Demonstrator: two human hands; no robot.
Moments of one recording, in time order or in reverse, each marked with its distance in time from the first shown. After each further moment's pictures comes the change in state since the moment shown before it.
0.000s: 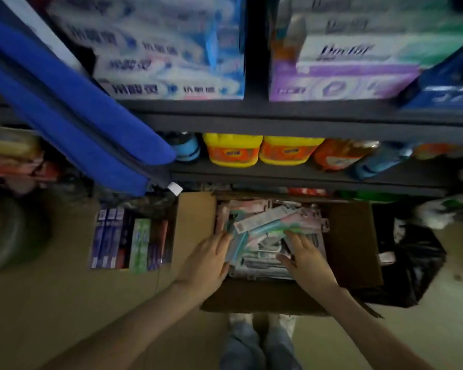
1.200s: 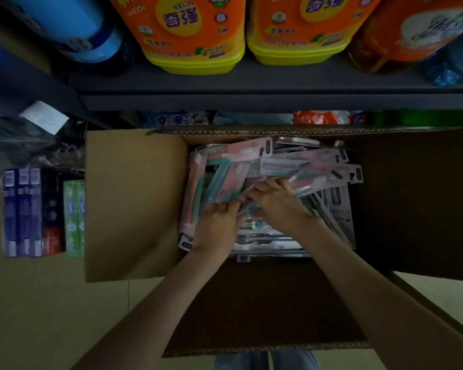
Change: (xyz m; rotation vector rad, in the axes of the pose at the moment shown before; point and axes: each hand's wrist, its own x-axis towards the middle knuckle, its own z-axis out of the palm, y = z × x) left_hand 0.154 -0.010 0.202 -0.076 -0.021 -0.119; right_hand 0.176 0.075 0.142 -0.344 -0.151 -0.375
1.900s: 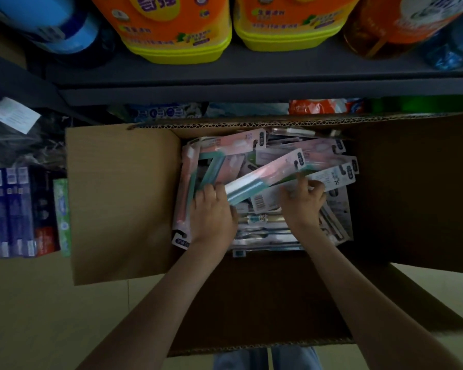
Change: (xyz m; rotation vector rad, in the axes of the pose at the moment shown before) left_hand 0.008 0.012 0.001 0.065 0.076 -0.206; right_hand -0.021 0.017 0.043 0.749 0.374 0.906
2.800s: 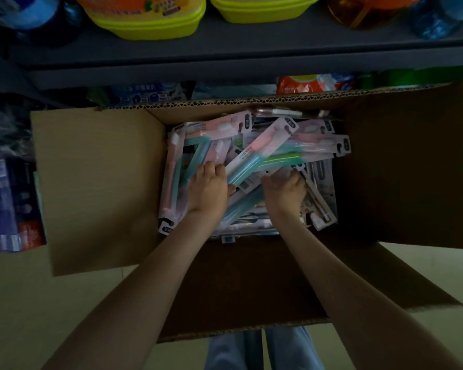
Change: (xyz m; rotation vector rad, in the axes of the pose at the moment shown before) left_hand 0.031 0.013 0.020 0.057 -0.066 0.103; right_hand -0.013 0.000 0.012 0.056 0.002 0.112
